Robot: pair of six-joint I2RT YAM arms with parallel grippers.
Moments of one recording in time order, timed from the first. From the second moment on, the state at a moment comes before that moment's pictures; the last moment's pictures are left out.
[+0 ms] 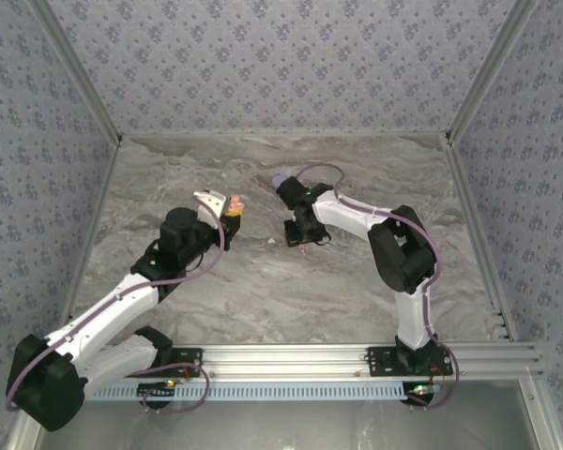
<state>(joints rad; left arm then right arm) -0.56 0.97 0.61 0.08 0.04 -0.08 0.68 2.00 1.47 -0.84 0.02 0.42</state>
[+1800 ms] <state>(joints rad) -0.56 1.02 0.61 0.08 0.05 -0.10 0.67 2.09 1.53 -0.91 0.04 0.42</state>
